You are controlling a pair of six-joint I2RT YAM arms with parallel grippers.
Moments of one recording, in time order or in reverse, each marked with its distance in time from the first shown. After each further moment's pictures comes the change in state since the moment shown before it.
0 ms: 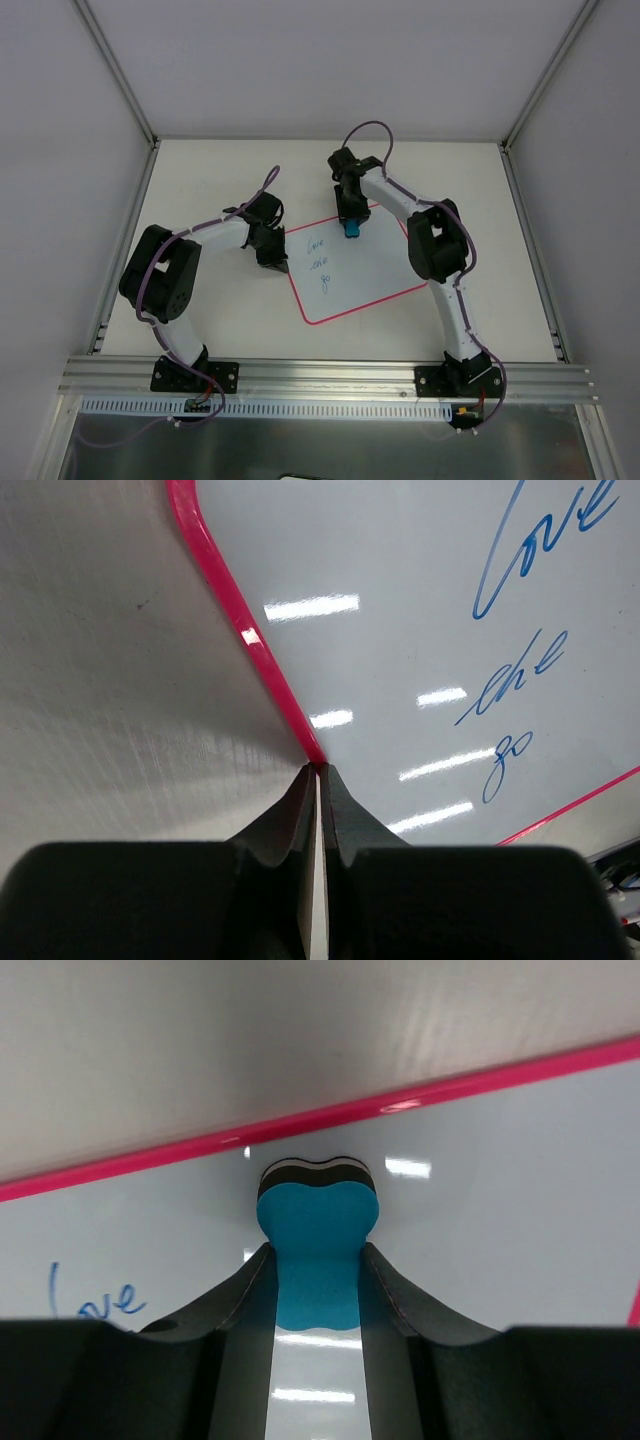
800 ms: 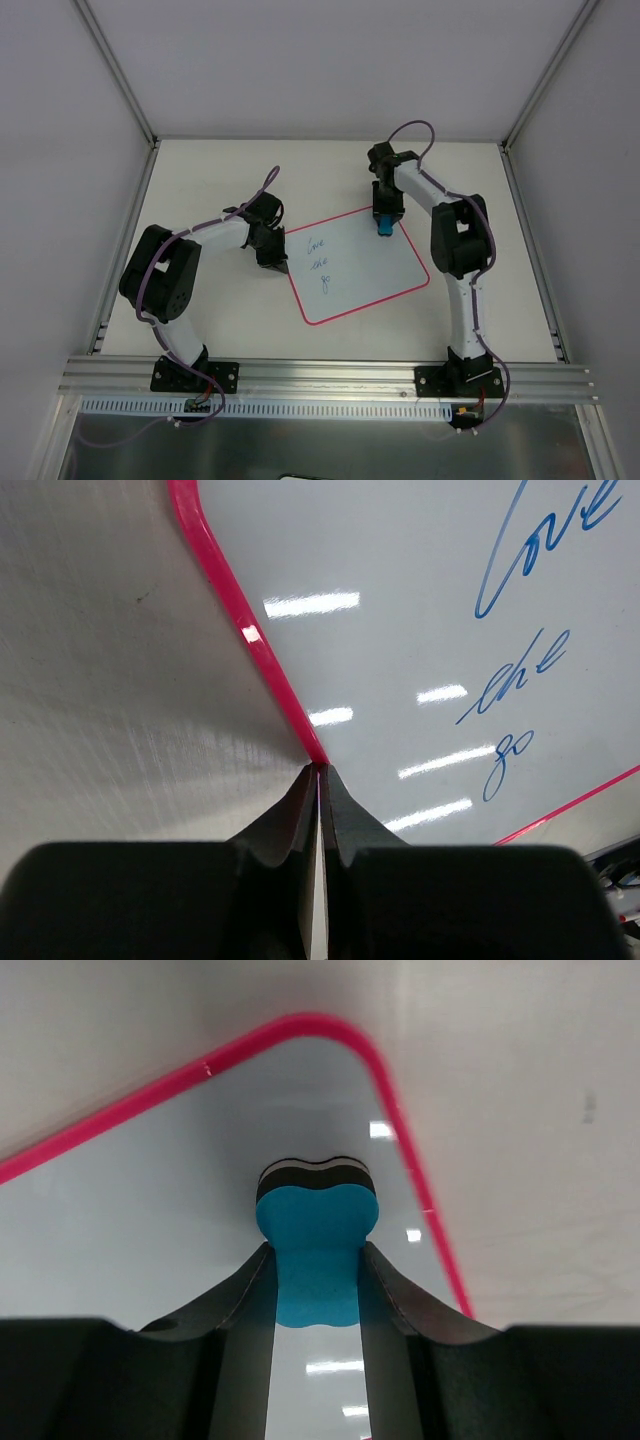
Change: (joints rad) left arm 0.000 0.000 0.003 -0.012 0.000 -0.002; right arm -0.147 -0.053 -0.091 -0.027 0.018 0.001
